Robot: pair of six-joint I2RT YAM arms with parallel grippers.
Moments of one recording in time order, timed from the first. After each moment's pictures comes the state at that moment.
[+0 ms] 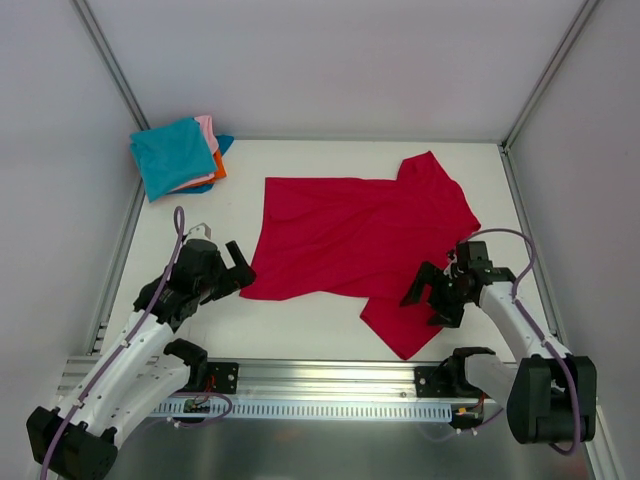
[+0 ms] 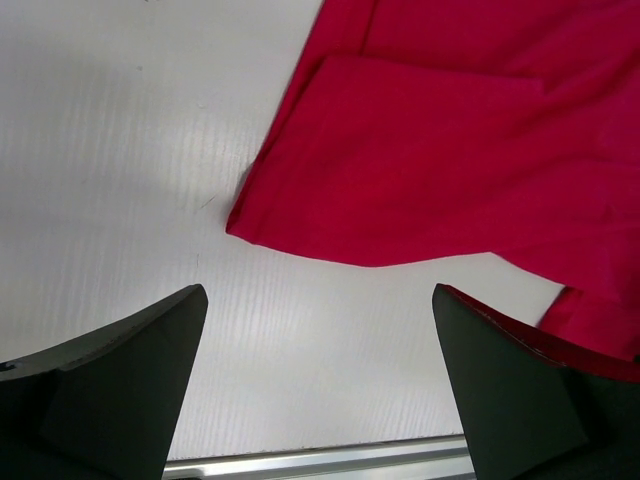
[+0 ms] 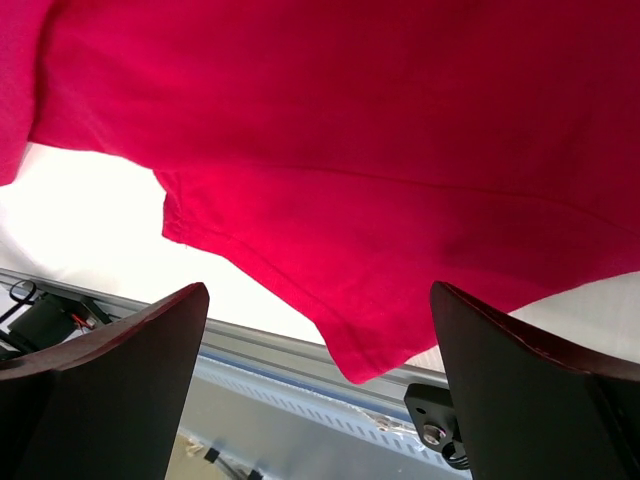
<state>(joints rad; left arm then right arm) -0.40 0.70 0.59 -0.70 -0.11 -0.75 0.07 1.03 0.54 -0.79 -0.39 0.49</state>
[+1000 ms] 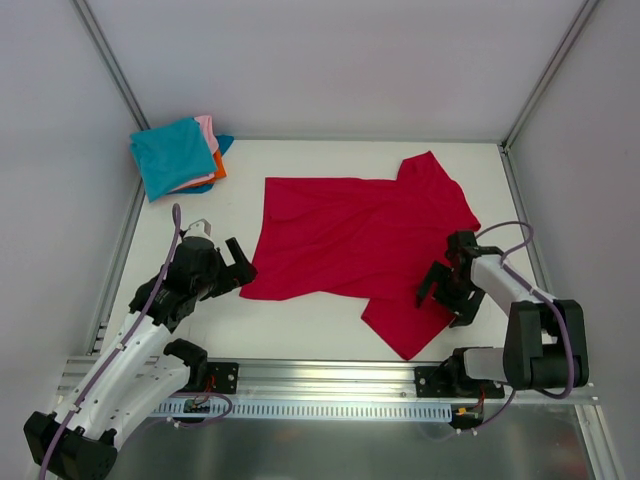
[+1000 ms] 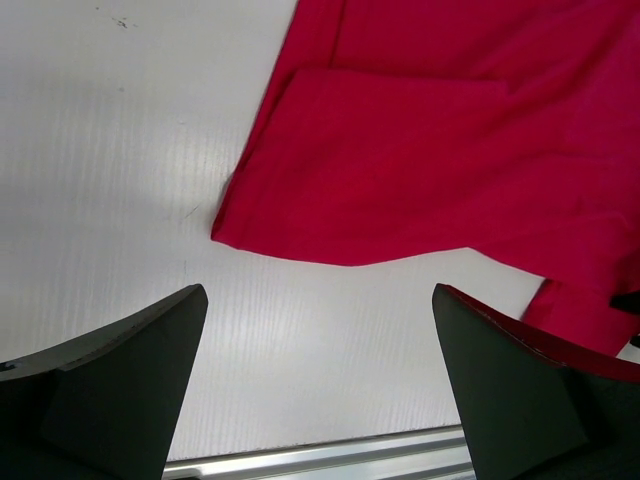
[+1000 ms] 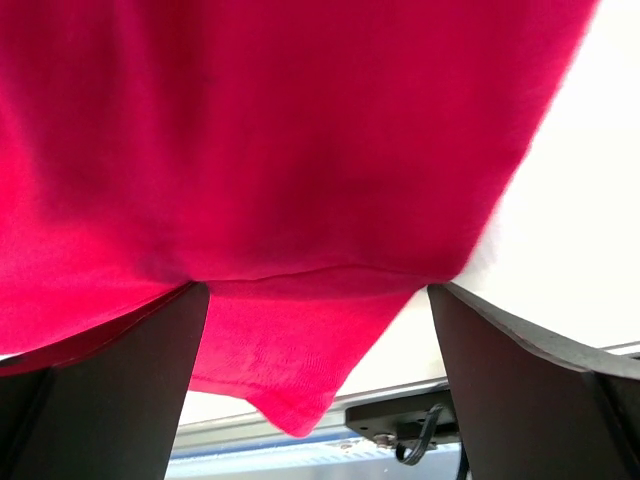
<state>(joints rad) -0.40 0.69 0.63 -0.70 -0.08 -0.72 0.08 1.32 0.65 -0.84 -0.02 0.61</state>
